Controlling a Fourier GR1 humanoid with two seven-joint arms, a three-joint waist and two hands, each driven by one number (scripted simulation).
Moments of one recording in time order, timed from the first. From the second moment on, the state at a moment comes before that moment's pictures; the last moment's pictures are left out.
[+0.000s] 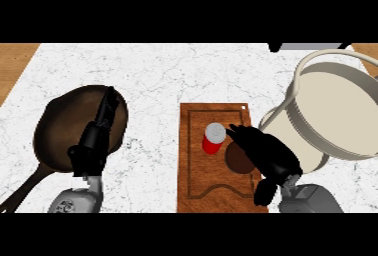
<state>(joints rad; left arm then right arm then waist) -0.12 0.03 -0.09 -1.59 -0.17 0.18 0.06 -0.18 -0.18 0.35 -1.66 0.94 0.58 0.24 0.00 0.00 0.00</state>
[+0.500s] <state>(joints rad) -0.11 0.03 -0.08 -1.56 -0.17 0.16 0.01 -0.18 -0.13 0.33 -1.53 1.01 0.40 0.14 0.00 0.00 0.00</state>
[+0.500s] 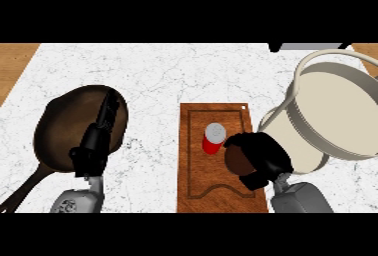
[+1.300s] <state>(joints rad) -0.12 0.03 -0.06 -1.57 -0.17 0.17 0.05 -0.02 -0.16 0.48 -1.62 1.34 0.26 0.29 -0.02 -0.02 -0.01</state>
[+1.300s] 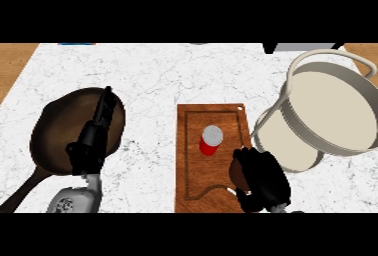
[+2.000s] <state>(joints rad) -0.12 0.03 -0.07 -1.57 -0.17 0.17 0.04 0.23 -0.19 0.67 -2.41 1.57 0.65 0.65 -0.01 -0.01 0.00</state>
